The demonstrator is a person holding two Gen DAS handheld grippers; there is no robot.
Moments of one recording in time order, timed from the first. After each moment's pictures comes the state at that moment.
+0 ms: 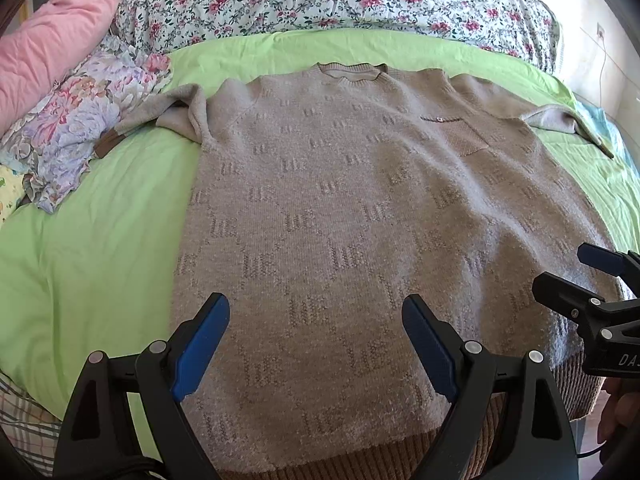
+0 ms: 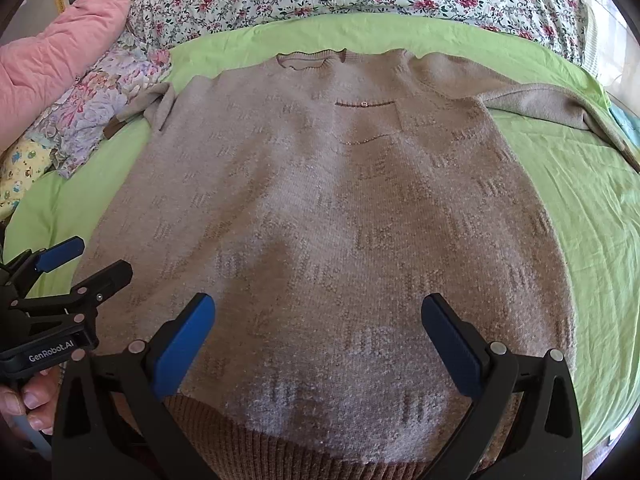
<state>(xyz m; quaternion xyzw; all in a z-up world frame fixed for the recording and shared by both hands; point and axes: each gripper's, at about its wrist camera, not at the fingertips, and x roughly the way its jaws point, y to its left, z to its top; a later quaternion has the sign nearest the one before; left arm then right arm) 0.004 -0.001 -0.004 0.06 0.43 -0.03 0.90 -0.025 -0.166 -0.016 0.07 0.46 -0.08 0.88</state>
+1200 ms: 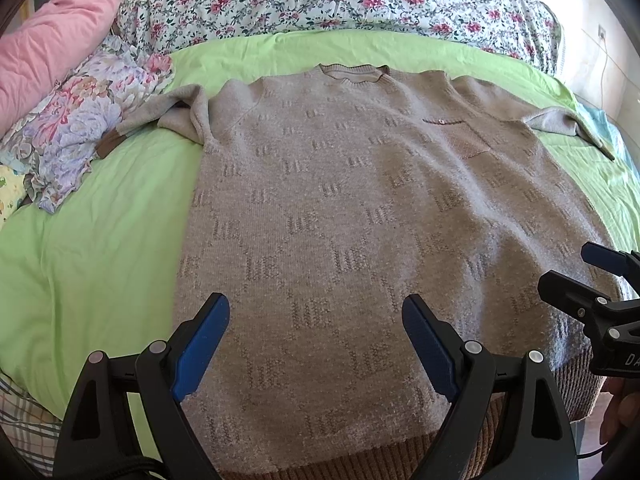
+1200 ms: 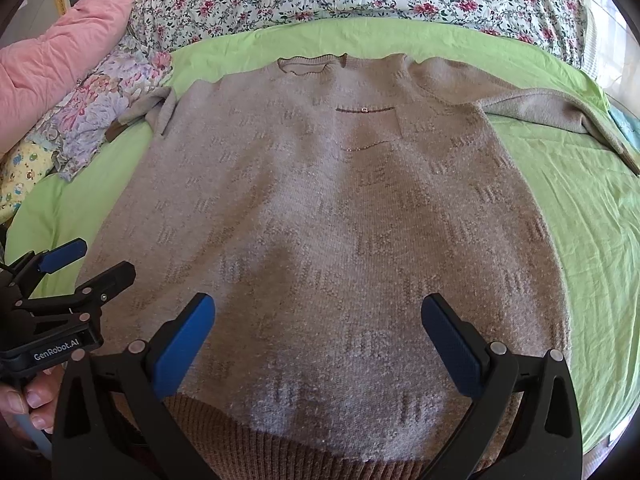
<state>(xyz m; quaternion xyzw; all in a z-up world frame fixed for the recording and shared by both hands) 0.006 0.000 -0.001 0.07 0.42 -0.03 0.90 -0.030 -0.167 -0.006 0.08 0.47 -0.08 0.88</state>
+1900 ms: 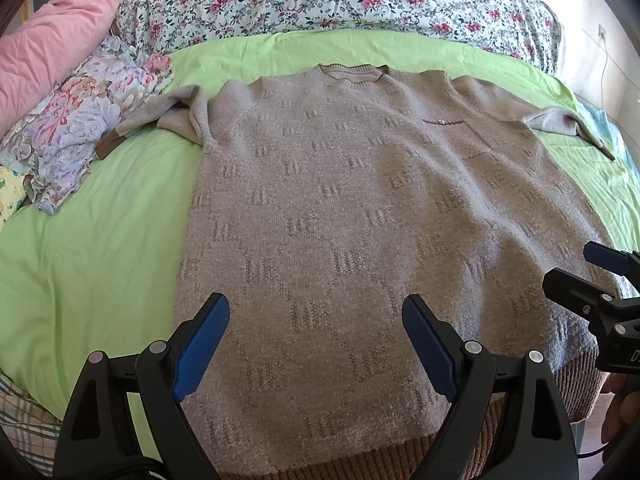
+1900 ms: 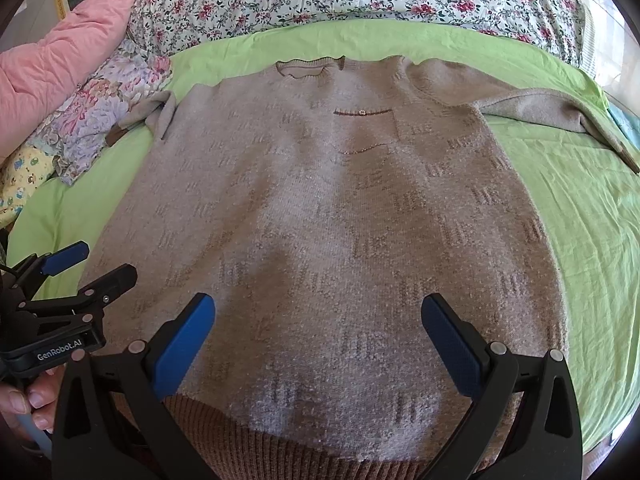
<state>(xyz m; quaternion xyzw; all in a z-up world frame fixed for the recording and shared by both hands) 0.007 -0.001 0.001 0.05 0.42 -0.04 0.90 -0.032 -0.171 -0.002 0.08 0.46 -0.09 0.88</state>
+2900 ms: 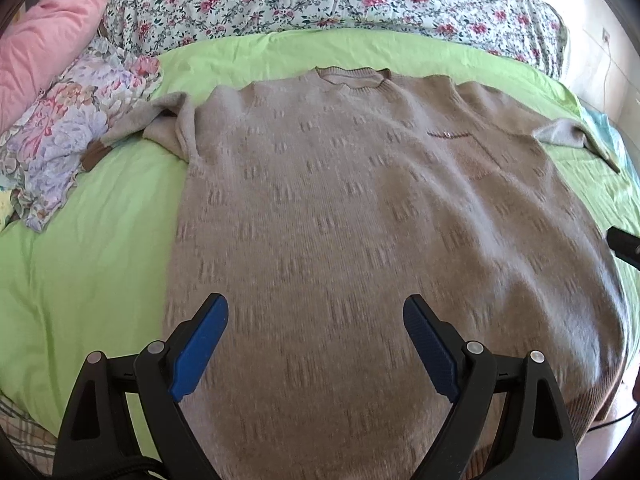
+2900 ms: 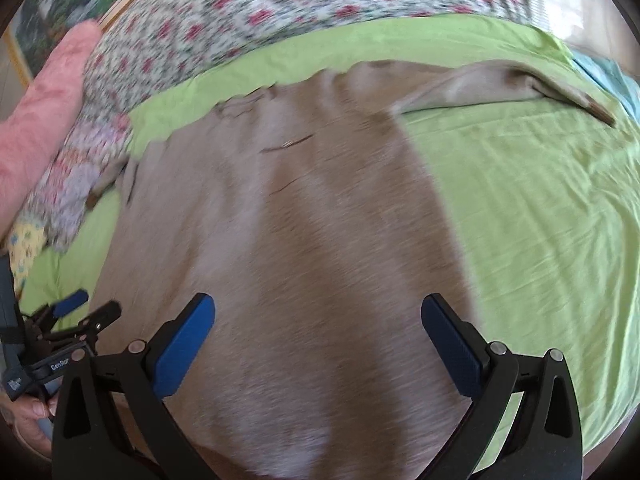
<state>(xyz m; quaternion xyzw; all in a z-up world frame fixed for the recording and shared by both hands) 0.052 -0.006 0.008 0.06 0.43 -0.03 0.90 -0.049 -0.278 0.021 0.20 0.42 -0.14 0.88</state>
